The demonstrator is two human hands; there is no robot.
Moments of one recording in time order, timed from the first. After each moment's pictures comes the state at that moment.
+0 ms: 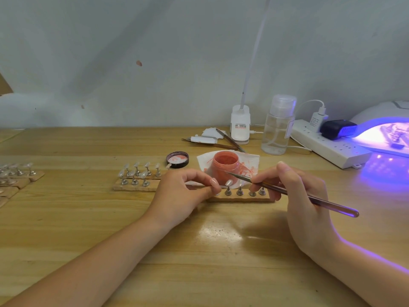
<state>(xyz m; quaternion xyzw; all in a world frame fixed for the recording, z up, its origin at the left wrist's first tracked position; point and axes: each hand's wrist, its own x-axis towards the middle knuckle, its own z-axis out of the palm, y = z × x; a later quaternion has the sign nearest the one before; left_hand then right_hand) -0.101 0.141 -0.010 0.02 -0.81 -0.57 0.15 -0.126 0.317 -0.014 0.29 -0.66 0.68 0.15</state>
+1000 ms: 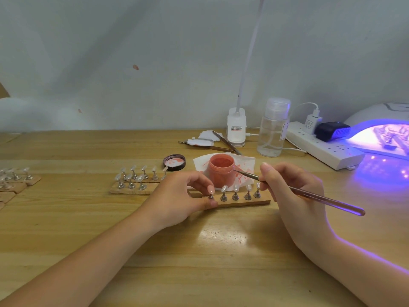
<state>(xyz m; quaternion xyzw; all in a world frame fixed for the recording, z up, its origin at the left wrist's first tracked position) -0.103 0.133 -0.001 -0.03 -0.89 -0.45 0.06 -0.130 0.321 -0.010 0.24 -0.67 0.68 0.17</state>
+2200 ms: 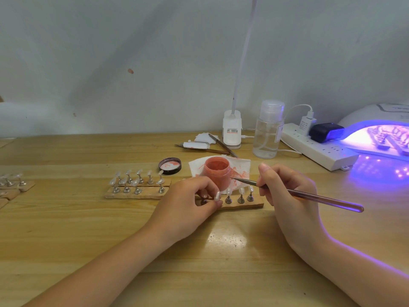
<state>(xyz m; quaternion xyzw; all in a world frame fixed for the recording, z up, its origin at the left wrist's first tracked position) -0.103 0.151 -0.011 -0.08 -0.91 -0.37 0.15 -0.134 0.320 -0.012 0.22 -0.65 0.71 0.15</state>
